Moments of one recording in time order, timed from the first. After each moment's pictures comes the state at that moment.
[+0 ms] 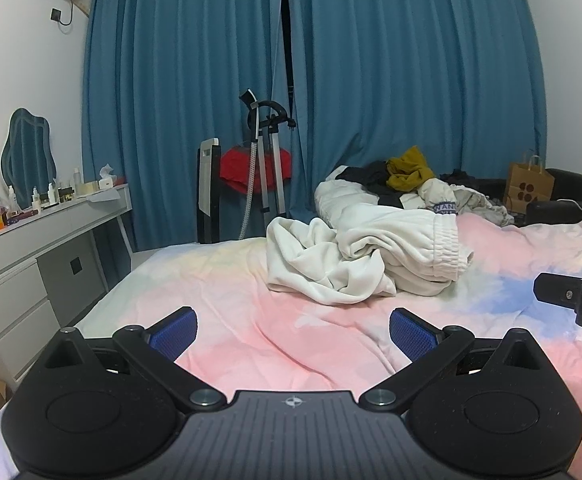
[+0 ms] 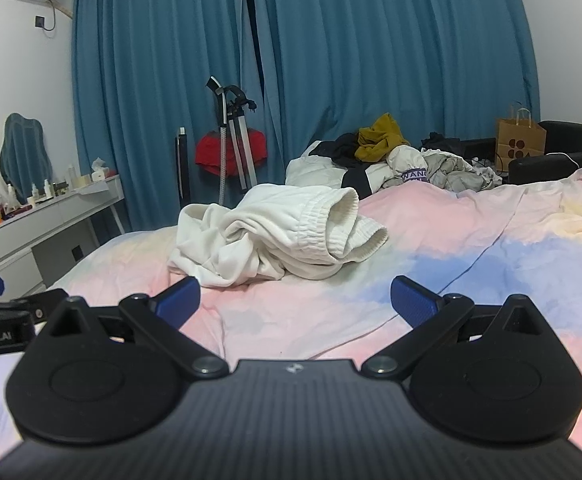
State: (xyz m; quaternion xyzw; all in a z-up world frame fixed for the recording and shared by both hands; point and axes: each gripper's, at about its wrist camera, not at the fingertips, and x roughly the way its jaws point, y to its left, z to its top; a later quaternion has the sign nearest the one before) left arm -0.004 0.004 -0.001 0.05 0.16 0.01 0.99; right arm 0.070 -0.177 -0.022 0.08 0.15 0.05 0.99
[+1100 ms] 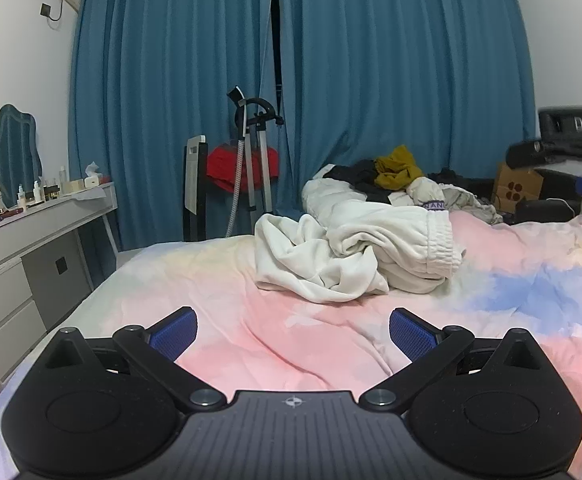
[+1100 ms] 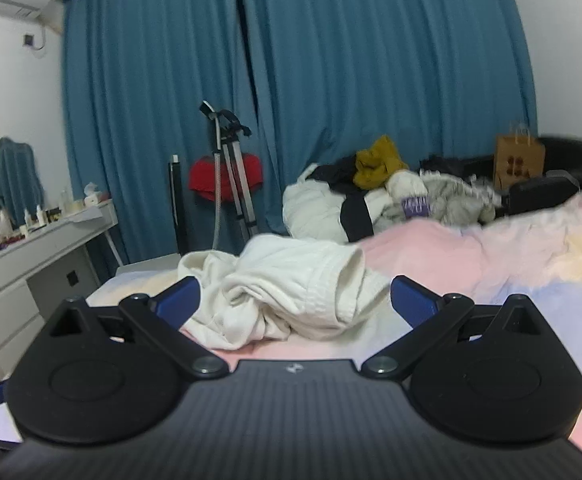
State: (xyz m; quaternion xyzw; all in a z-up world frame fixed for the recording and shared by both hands) left arm 0.010 0.012 -0.010 0.05 0.17 -0.01 0.99; right arm 0.113 -0.176 0.039 0.10 0.14 0.03 0.99
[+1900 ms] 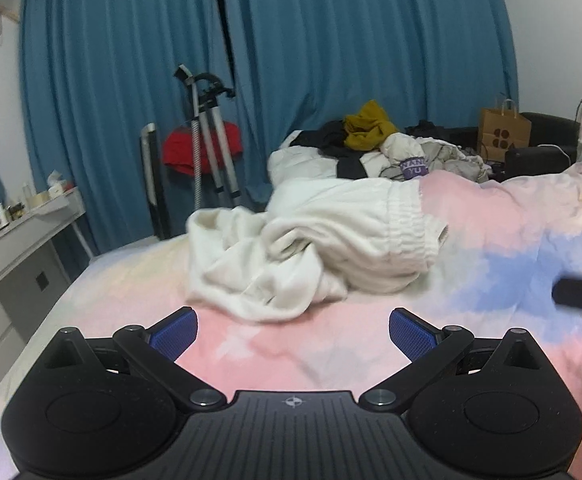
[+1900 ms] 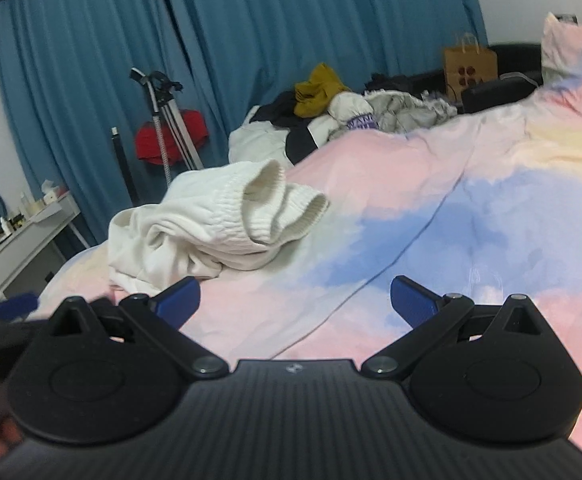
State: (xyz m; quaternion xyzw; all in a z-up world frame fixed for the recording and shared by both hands) left arm 0.140 -0.093 -0.017 0.12 0.22 -0.03 0.97; right arm 0.134 -0.244 -0.042 0.18 0.22 -0.01 0.96
